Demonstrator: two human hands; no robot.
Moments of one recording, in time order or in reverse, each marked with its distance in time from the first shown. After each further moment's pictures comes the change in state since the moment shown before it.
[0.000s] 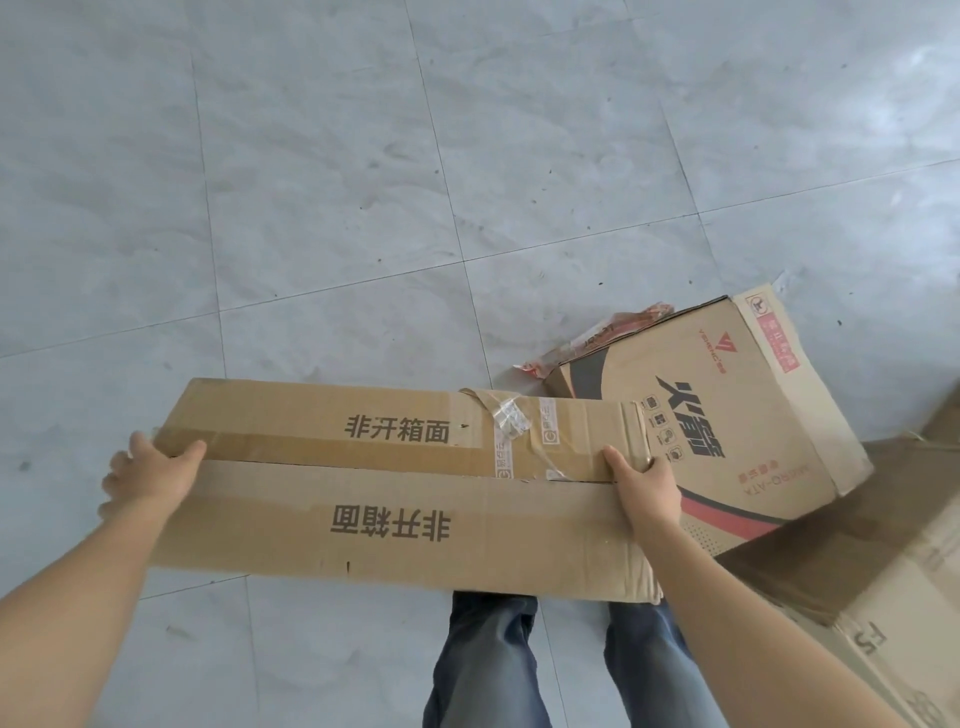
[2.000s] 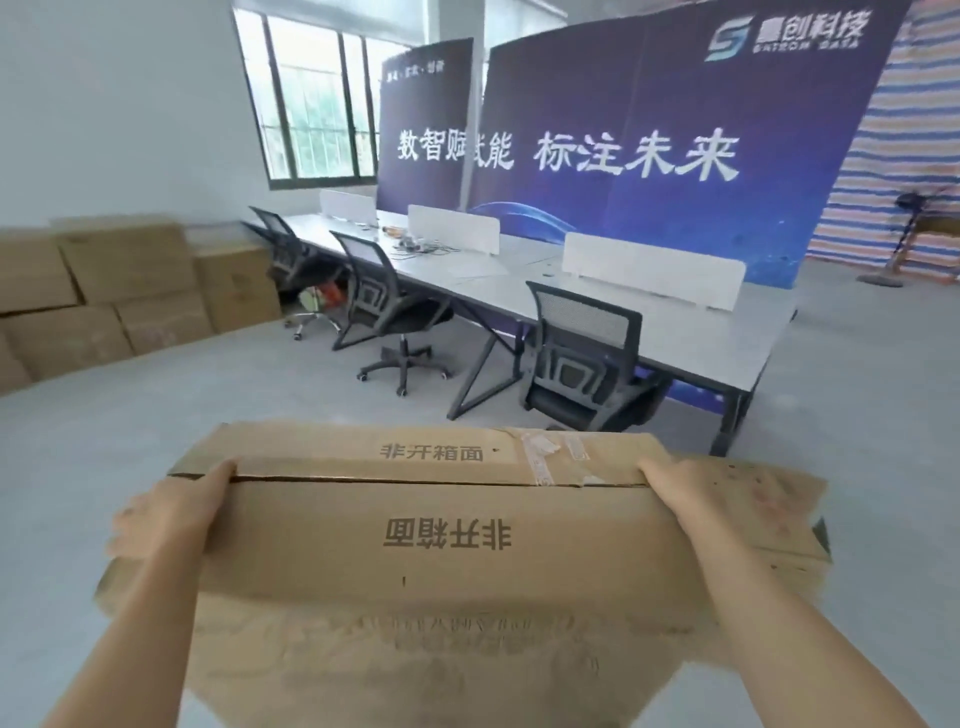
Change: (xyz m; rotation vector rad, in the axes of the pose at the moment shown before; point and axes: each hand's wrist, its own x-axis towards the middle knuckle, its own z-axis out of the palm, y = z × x) left_hand -1.173 -0.429 0.109 -1.130 1.032 -2.173; right_hand -0.723 0.379 -0.170 -1.376 -1.199 -2.074
